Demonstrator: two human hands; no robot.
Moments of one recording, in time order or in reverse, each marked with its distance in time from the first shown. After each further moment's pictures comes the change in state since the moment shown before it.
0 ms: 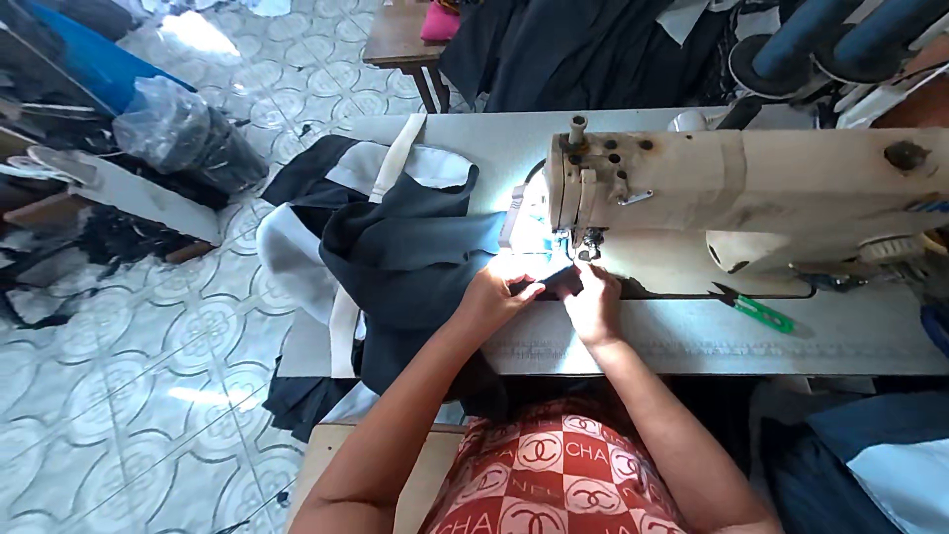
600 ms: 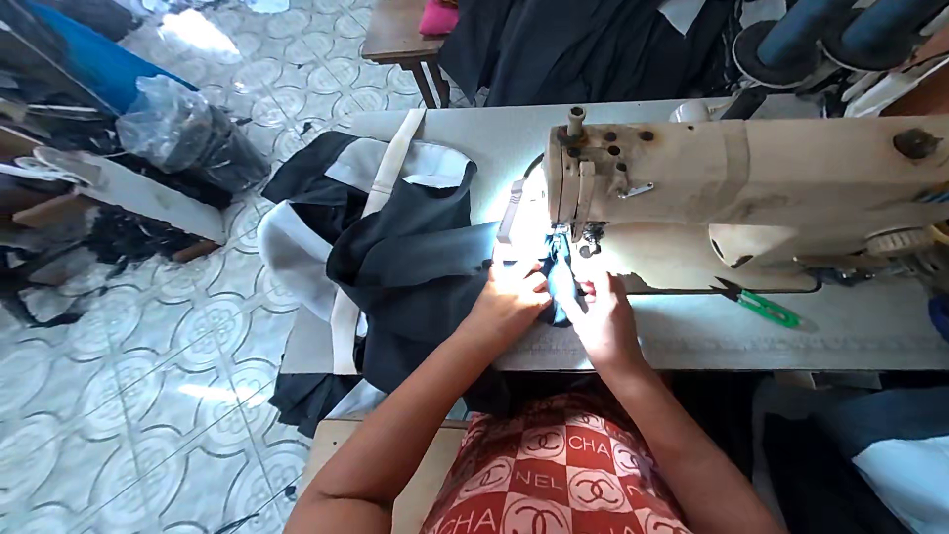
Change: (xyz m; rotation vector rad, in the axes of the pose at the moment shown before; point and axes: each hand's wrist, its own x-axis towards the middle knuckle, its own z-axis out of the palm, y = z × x) left_hand -0.008 0.015 0.014 0.564 -0.233 0.279; right_hand -0.029 -0.014 -0.028 0.039 -0.021 0.046
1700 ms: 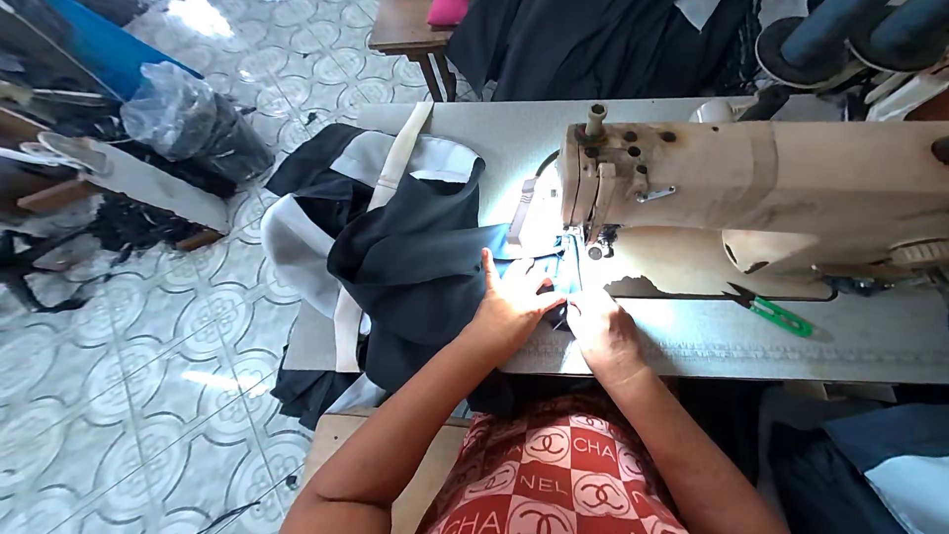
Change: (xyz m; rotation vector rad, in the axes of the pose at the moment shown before) left_hand -0.006 0.003 0.001 -0.005 -0.099 -0.143; right_hand -0.003 -0.004 0.011 -0.307 -0.132 -0.122
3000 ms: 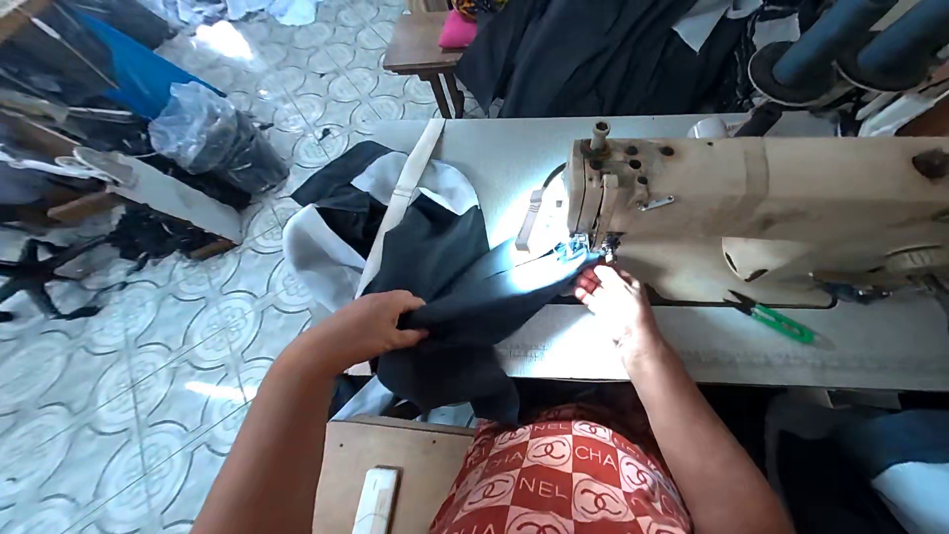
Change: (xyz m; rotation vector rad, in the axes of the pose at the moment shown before) left_hand -0.092 -0.111 -0.114 -0.304 -0.465 -0.403; right_hand 0.051 0.002 -0.015 1.496 0.009 0.877
